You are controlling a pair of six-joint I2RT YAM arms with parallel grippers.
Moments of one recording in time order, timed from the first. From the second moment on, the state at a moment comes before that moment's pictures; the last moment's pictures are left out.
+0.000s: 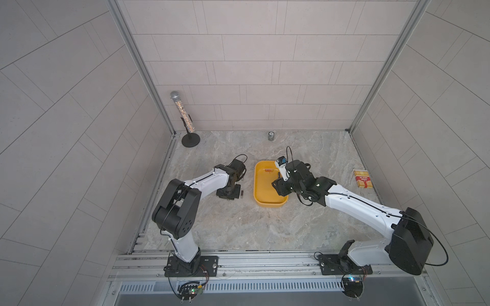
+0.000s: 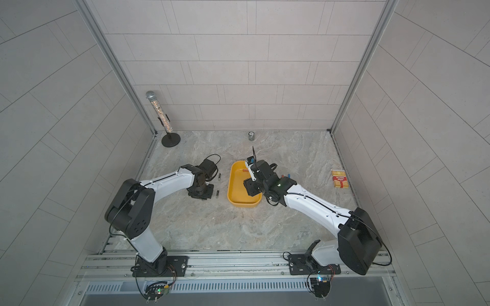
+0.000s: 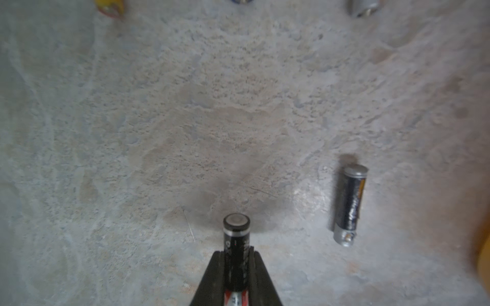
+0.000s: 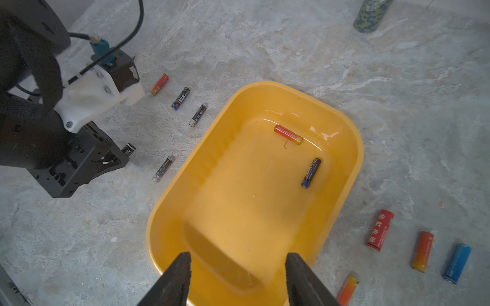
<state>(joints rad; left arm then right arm) -0.48 1.75 1.08 -0.81 -0.12 -0.37 0.68 1.36 0.98 -0.40 0.07 0.23</state>
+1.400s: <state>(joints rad) -0.48 1.69 1.19 -0.83 -0.12 -0.37 0.65 1.60 1.24 -0.60 0.22 0.27</state>
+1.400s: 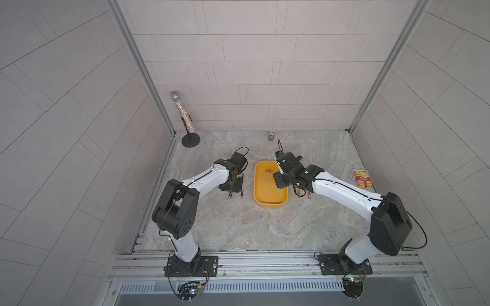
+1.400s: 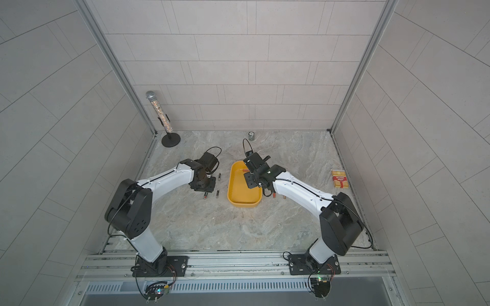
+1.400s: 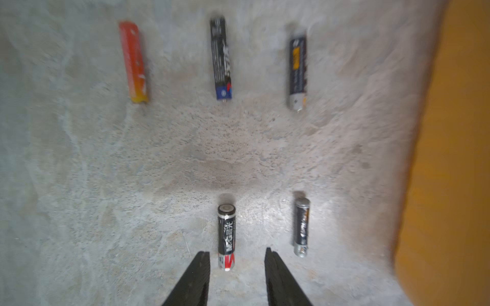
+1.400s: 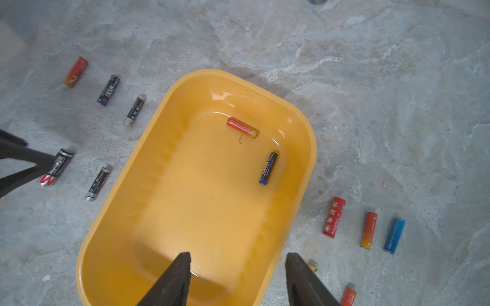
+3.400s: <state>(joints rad) -0.44 1.32 1.12 -0.91 -0.36 -0.11 0.56 2.27 1.81 -0.82 0.17 0.74</state>
